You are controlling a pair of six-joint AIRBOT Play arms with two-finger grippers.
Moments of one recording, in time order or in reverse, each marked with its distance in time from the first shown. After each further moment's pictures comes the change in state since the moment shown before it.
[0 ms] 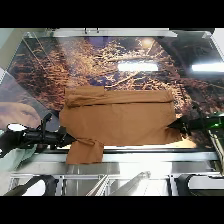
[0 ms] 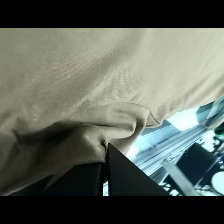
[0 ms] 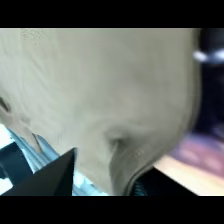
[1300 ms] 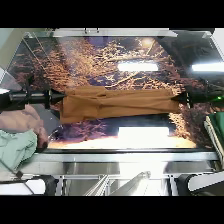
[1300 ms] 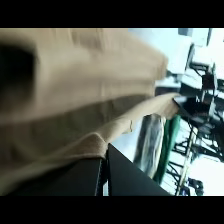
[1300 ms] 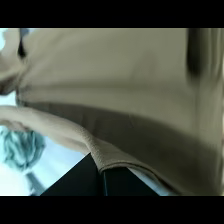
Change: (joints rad) left arm 0.029 -0.391 0.668 -0.277 -0.068 0.061; right arm 0.129 -0.230 0.533 0.169 -0.003 0.169
